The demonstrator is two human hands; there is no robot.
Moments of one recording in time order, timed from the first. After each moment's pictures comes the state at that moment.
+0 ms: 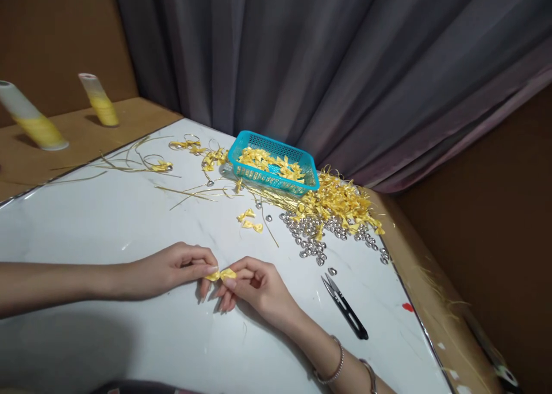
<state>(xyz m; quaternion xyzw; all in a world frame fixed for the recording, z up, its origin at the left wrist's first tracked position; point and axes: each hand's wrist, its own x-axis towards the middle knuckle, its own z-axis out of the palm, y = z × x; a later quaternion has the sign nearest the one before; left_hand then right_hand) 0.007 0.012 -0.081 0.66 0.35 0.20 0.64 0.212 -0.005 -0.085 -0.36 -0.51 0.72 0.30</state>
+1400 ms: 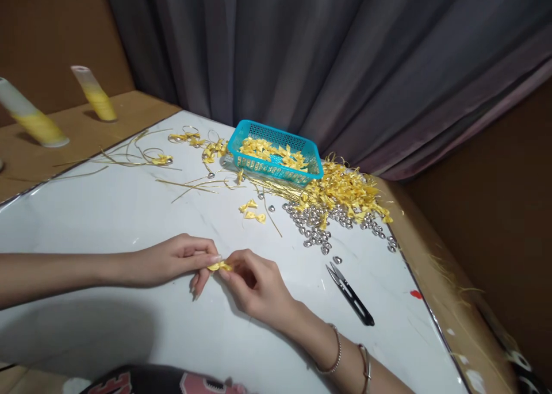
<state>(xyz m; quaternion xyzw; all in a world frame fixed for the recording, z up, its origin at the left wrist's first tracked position) 0.006 0.012 -0.084 0.59 0.31 0.19 0.72 0.209 -0.013 -0.085 -0.41 -0.76 0.41 0.30</state>
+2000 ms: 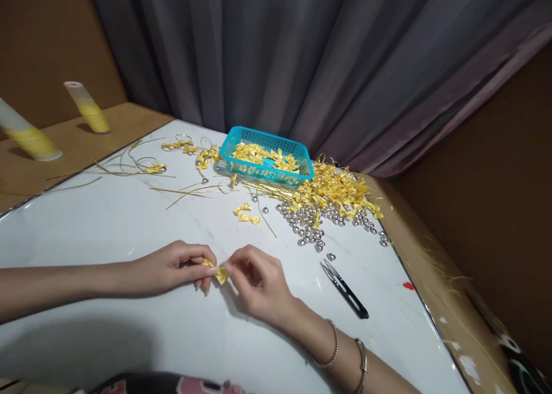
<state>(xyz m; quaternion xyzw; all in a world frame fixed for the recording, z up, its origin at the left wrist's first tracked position) 0.007 0.010 -0.082 0.71 0.33 0.17 0.60 0.211 -0.015 -0.081 -0.41 -0.77 0.33 0.37</state>
